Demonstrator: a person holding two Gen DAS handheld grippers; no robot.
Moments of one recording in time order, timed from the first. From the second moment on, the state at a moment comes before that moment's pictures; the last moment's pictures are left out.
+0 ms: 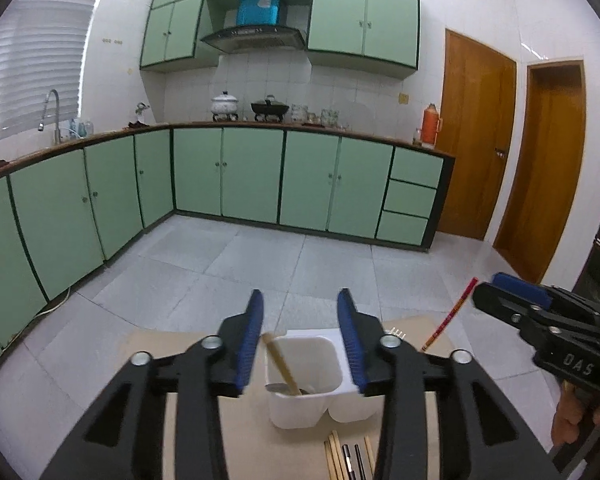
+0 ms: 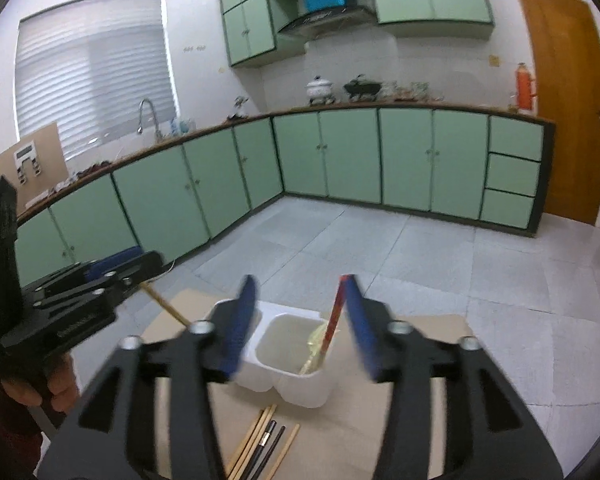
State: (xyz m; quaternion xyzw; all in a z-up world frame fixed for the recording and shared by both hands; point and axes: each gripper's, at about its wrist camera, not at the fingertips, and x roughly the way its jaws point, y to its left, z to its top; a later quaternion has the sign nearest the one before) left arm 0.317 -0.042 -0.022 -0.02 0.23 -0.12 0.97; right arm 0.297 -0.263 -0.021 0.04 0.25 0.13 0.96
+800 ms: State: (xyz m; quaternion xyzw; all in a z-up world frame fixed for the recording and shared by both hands) left arm 0.162 -0.024 -0.167 0.03 0.37 -0.10 0.92; right arm 0.127 -0.245 -0.169 0.04 0.36 0.06 0.93
